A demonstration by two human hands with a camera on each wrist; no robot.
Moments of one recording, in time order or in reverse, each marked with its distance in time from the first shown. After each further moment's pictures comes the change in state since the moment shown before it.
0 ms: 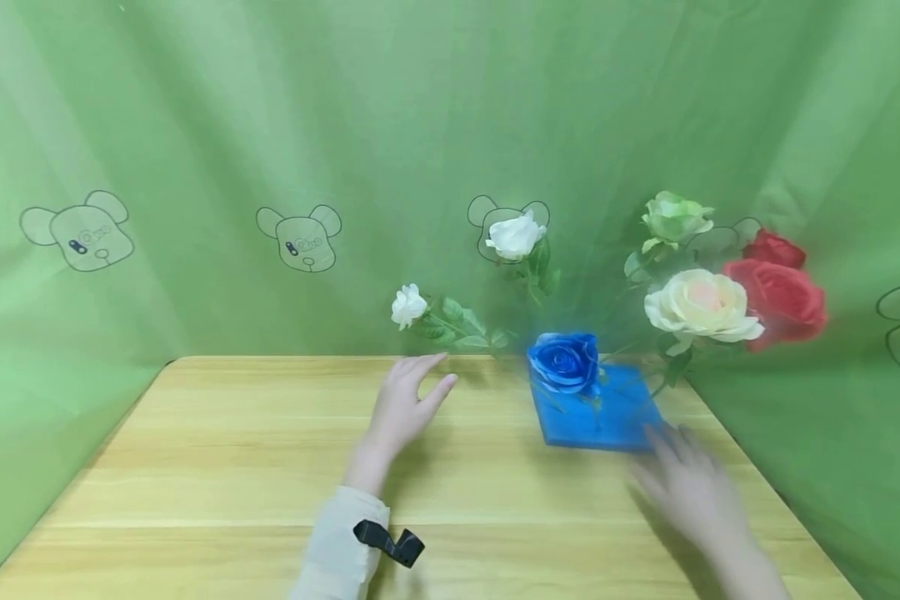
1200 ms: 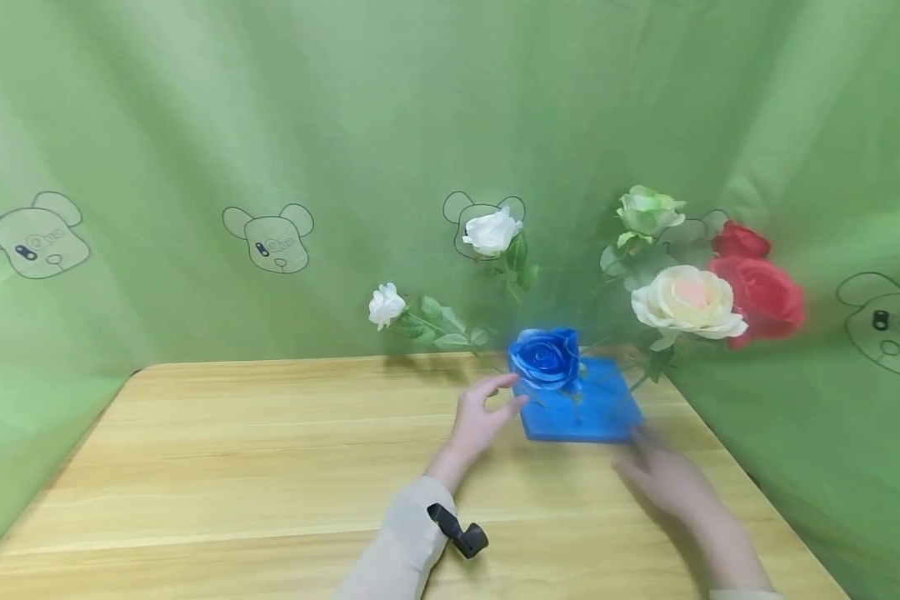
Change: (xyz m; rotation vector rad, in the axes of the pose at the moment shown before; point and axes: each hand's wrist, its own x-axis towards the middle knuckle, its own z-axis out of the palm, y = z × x) left_hand 0.012 0.032 0.140 -0.552 -0.040 0.029; right_hand 0.003 0.028 0.014 0.180 -0.409 0.191
